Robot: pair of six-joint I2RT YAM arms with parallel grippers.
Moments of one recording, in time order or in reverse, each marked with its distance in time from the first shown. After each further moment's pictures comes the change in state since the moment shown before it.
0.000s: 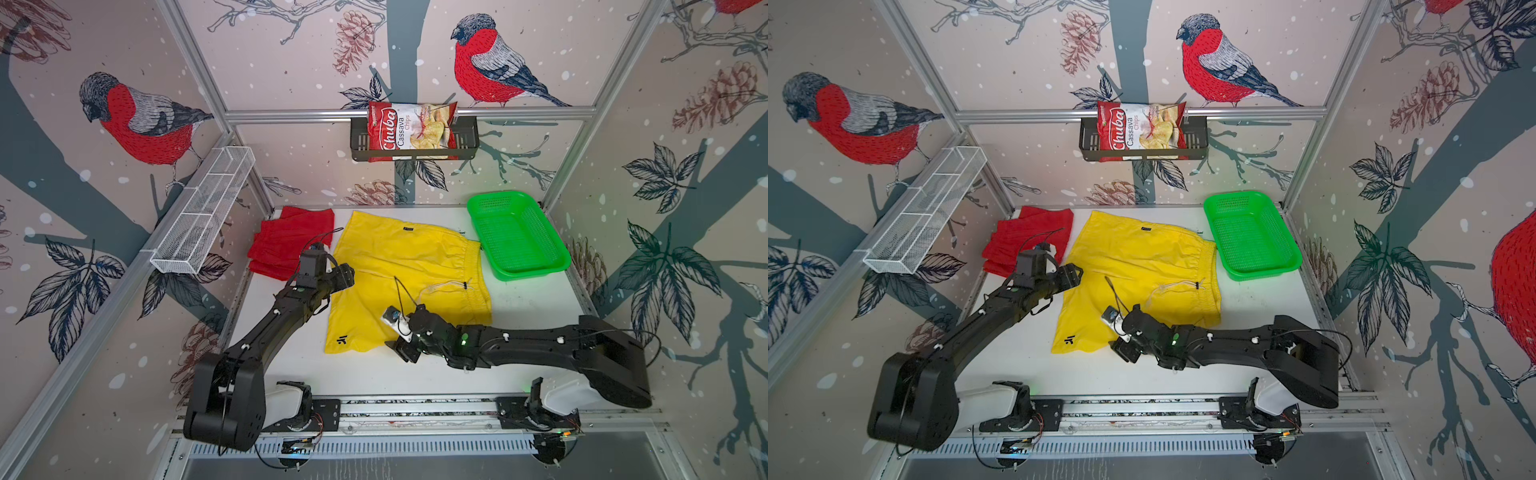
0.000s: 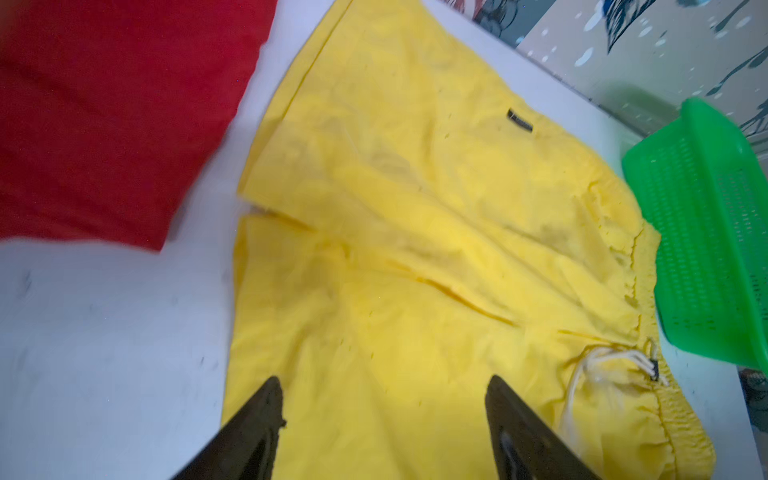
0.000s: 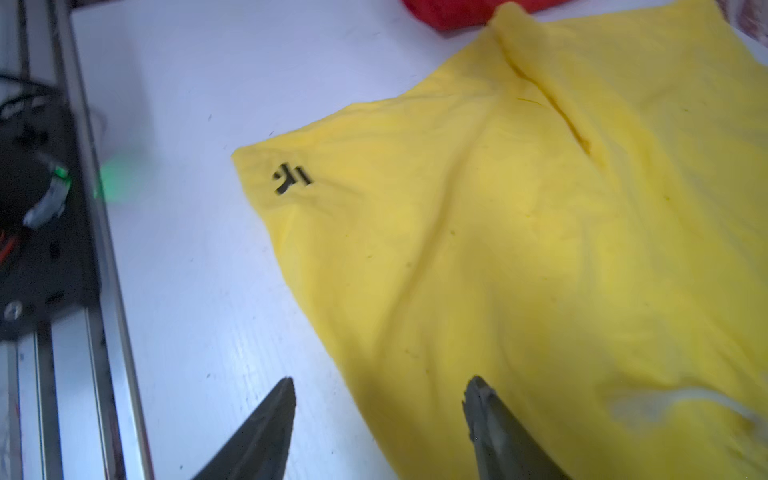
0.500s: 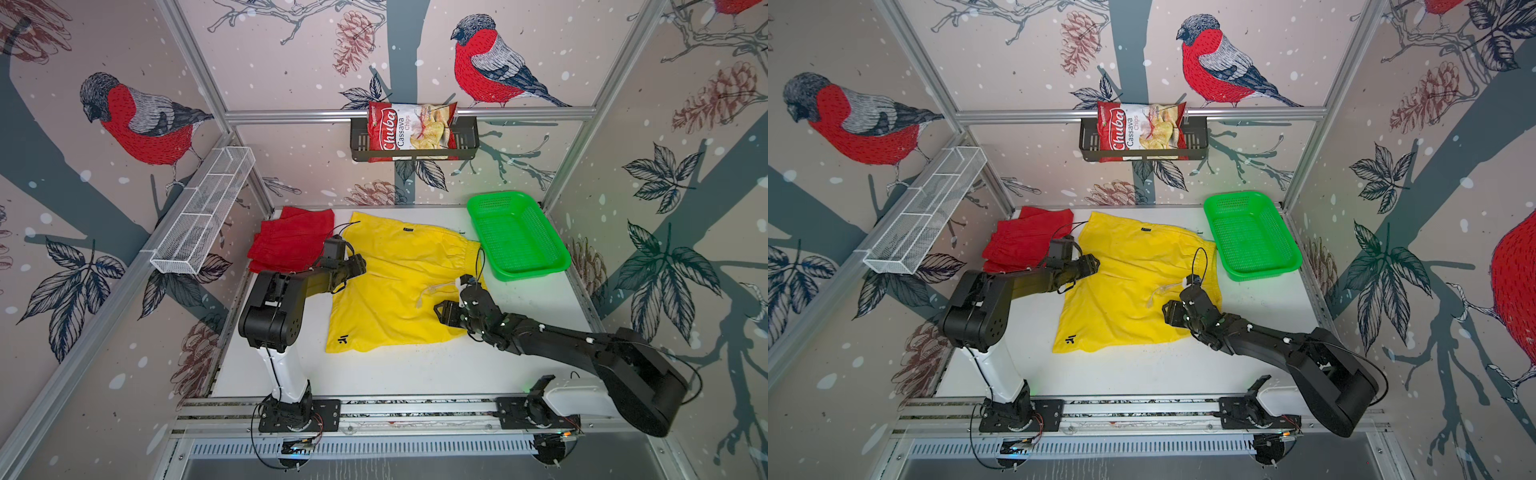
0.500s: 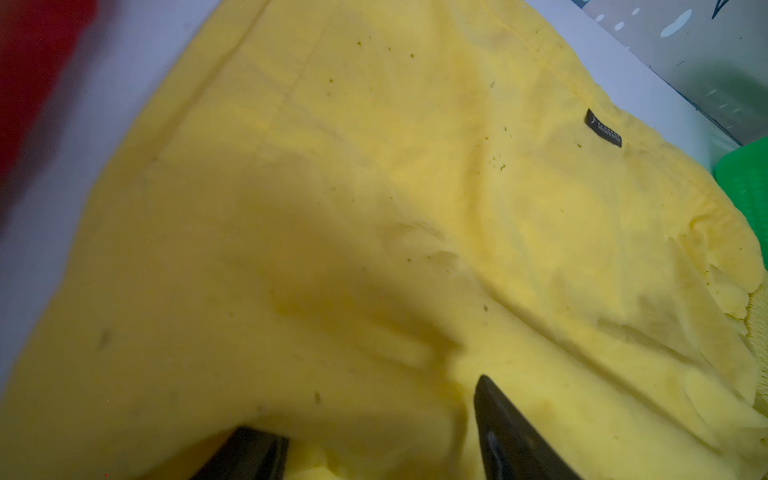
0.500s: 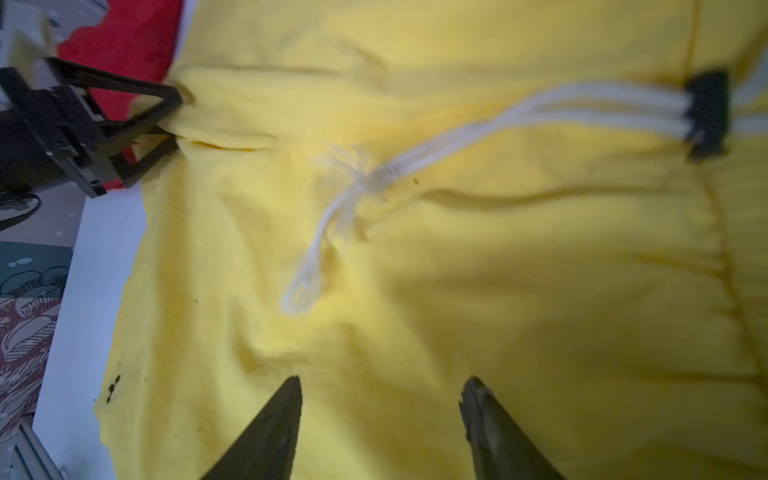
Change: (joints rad) left arm -0.018 0.608 0.286 0.301 0.014 0.027; right arm -0.465 -0.216 -0.222 -0.007 -0.067 0.729
